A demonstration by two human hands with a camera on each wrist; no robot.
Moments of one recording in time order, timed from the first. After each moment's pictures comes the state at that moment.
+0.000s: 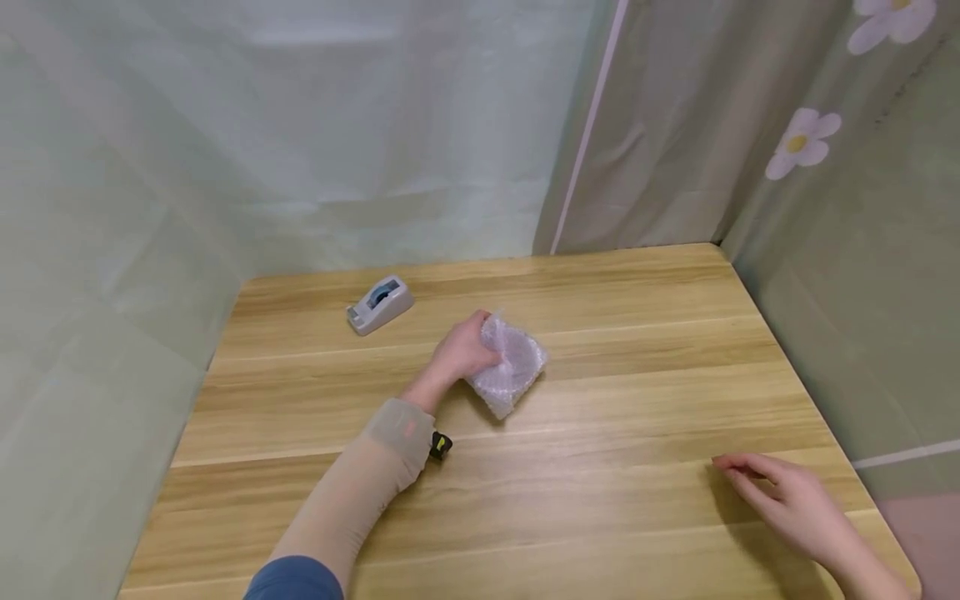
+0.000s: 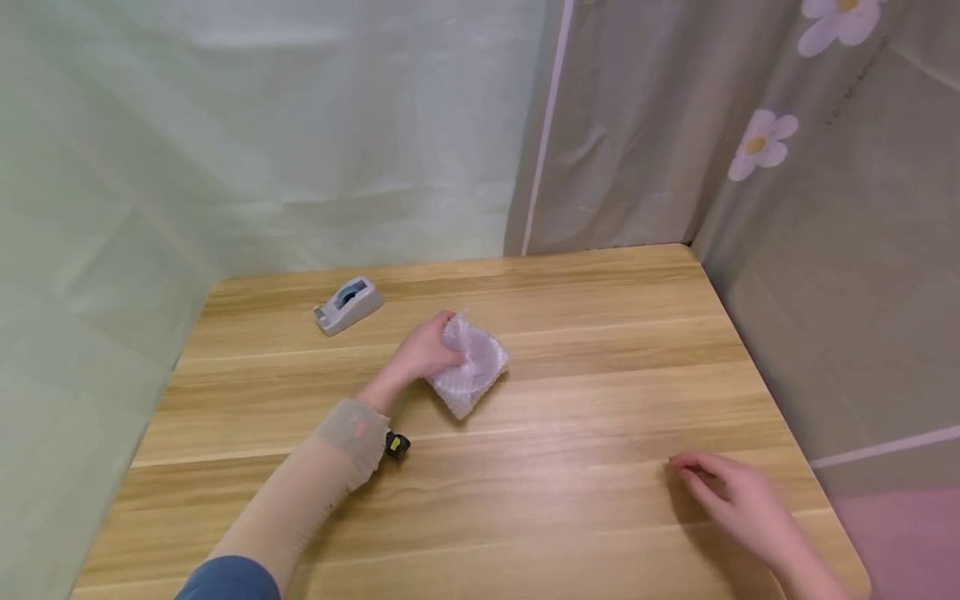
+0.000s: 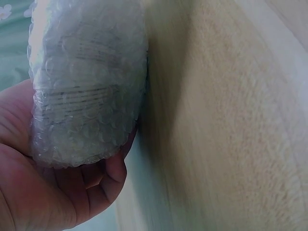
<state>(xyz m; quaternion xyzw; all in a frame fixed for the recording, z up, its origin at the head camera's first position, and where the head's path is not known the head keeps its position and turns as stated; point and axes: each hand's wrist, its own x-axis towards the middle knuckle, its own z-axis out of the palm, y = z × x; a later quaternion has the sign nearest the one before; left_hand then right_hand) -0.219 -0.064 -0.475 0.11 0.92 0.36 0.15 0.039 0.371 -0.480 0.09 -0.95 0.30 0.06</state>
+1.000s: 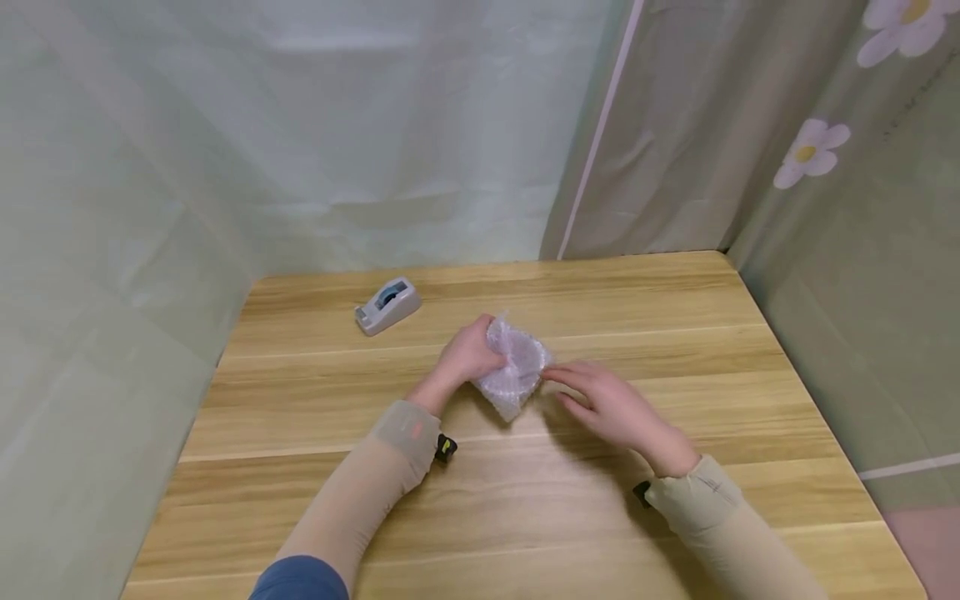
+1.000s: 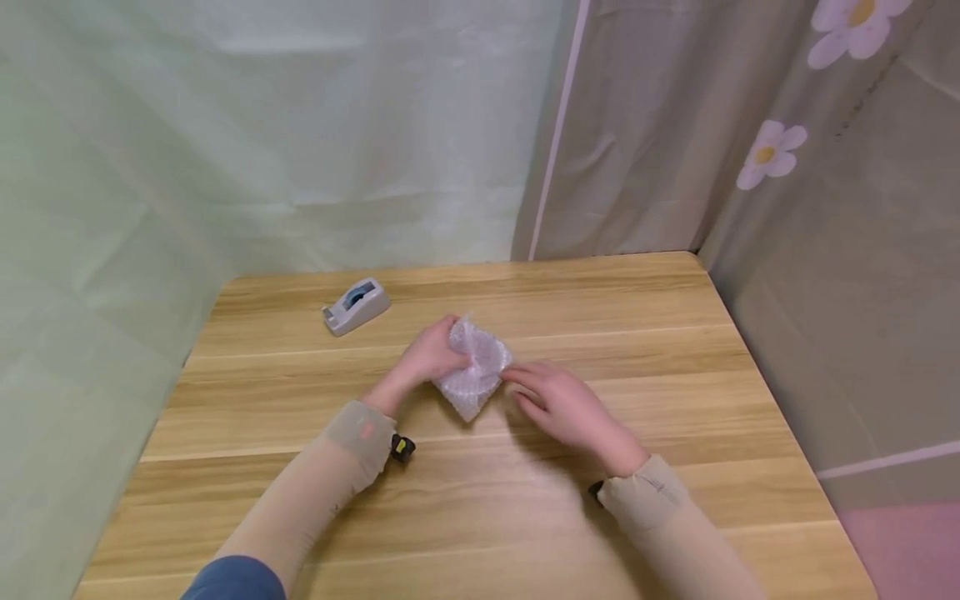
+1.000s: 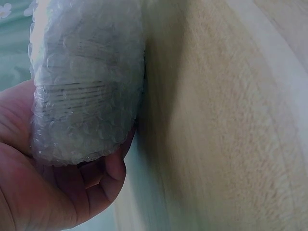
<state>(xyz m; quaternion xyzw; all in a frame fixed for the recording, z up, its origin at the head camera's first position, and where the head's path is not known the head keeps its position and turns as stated) -0.215 -0.065 -0.474 0.10 0.92 0.35 0.15 -0.112 0.193 -0.459 0.33 -0.90 0.29 0.03</state>
